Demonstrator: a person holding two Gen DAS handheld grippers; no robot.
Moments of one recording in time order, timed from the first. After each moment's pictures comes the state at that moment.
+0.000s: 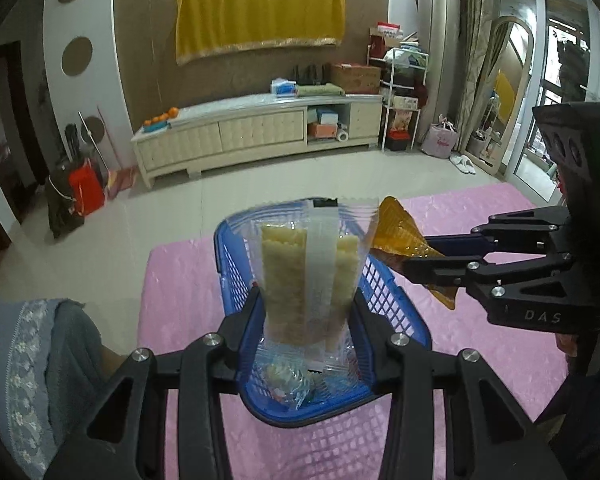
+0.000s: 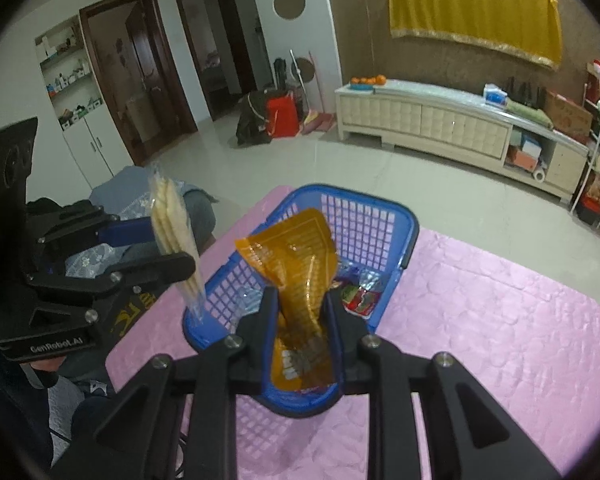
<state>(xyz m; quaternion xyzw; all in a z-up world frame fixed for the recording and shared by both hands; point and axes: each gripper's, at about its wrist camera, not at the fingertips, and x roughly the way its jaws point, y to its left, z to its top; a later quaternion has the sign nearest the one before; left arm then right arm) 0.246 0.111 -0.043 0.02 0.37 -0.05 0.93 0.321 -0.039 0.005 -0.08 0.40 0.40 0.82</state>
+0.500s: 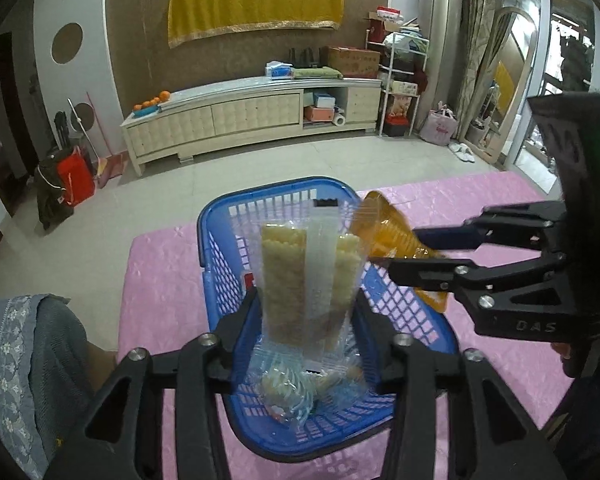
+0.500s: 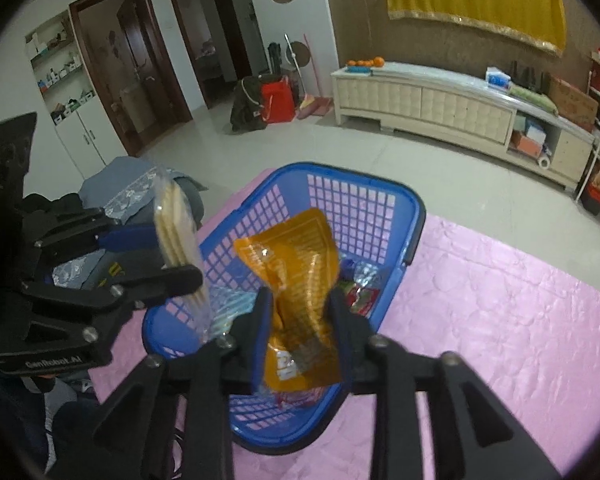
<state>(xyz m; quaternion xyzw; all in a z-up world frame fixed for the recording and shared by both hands) 0.271 0.113 -0.063 0.01 0.39 -0.05 0.92 0.337 -0.033 -0.014 -0.09 0.40 0.39 0.82</state>
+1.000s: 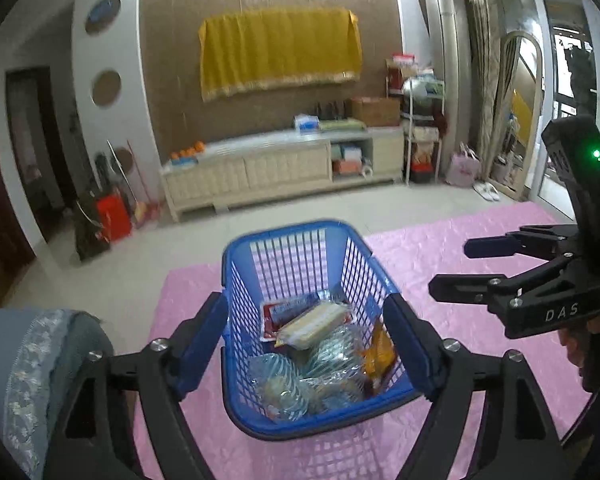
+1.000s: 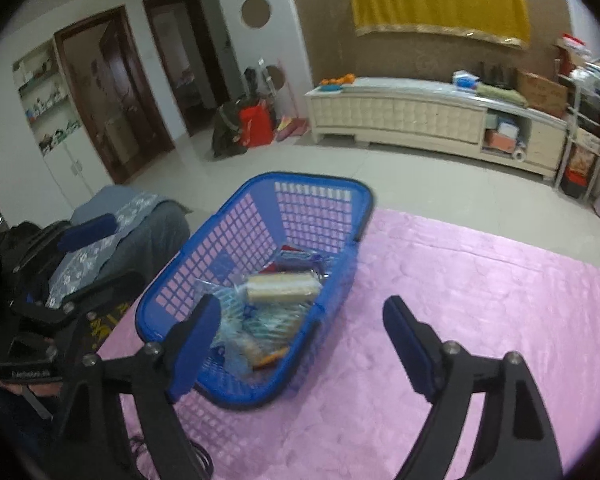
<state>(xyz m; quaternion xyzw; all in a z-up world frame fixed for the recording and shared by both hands) 0.200 0.078 -0.040 0.04 0.28 0.02 0.96 0.312 -0.091 0.001 -0.04 0.38 0.35 0.85</state>
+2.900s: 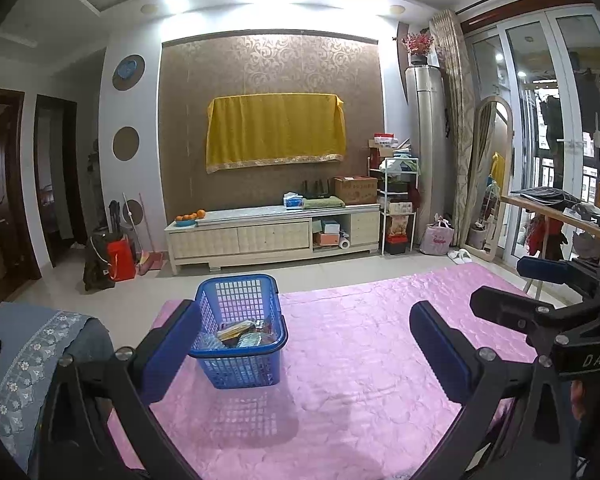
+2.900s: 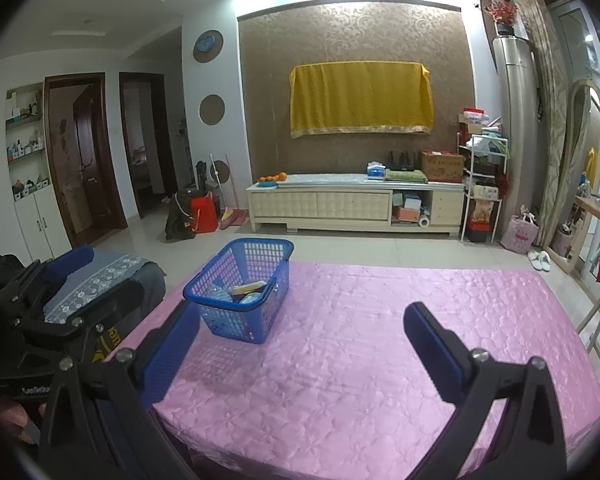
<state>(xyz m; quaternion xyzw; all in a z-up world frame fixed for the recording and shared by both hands) 0.027 -0.038 0.021 0.02 0.15 0.01 0.99 0.094 -0.224 0.093 -0.01 0.22 0.24 0.94</state>
